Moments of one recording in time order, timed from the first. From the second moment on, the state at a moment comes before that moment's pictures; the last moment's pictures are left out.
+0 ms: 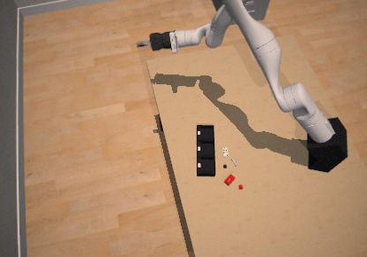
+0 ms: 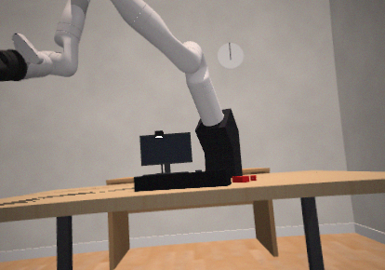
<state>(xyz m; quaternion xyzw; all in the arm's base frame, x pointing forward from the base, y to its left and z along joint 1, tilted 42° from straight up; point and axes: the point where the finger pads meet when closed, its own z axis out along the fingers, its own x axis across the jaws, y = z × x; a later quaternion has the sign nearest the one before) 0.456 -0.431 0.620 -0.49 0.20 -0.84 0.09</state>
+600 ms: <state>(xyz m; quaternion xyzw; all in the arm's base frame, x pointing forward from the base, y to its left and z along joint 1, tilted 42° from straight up) 0.484 -0.337 0.637 -0.54 0.14 -0.82 0.11</state>
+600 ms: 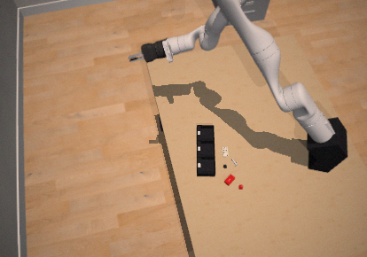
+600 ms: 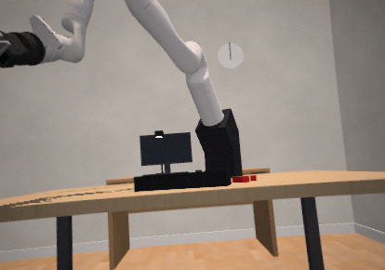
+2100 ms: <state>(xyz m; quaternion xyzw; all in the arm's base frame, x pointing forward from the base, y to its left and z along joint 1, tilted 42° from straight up) 0.507 -0.079 0.592 -0.68 -0.08 -0.72 0.09</state>
